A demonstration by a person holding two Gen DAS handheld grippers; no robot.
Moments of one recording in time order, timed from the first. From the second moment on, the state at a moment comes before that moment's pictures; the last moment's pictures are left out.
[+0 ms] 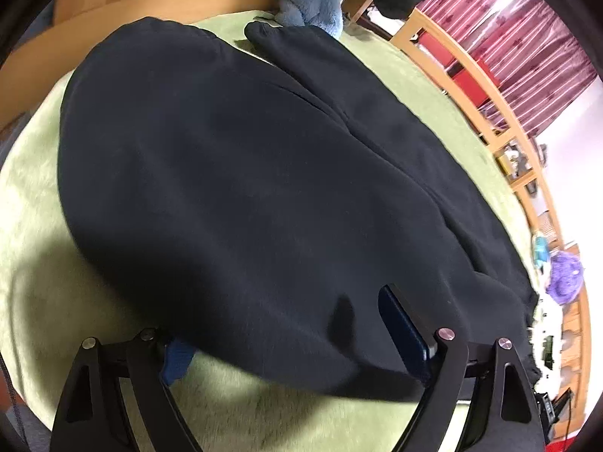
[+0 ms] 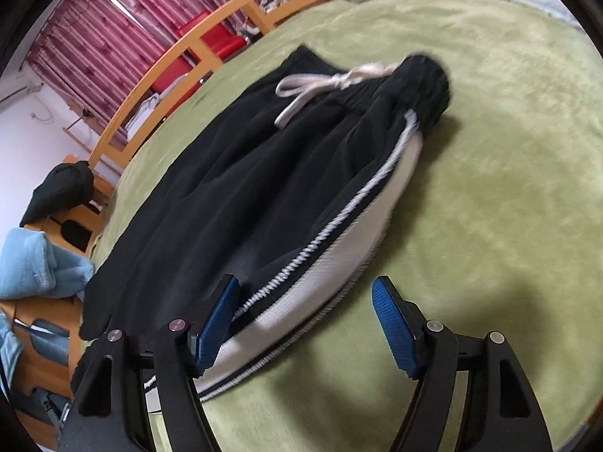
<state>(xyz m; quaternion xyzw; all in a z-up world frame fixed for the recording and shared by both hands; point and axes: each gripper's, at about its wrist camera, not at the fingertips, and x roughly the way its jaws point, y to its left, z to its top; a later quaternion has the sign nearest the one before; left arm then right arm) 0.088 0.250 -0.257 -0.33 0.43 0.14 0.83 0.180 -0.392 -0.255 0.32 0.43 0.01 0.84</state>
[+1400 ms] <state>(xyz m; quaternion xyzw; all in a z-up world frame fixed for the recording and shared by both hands) 0.402 0.240 -0.150 -0.21 0.39 0.11 0.89 0.451 -0.349 -0.183 0.20 0.37 0.06 0.90</state>
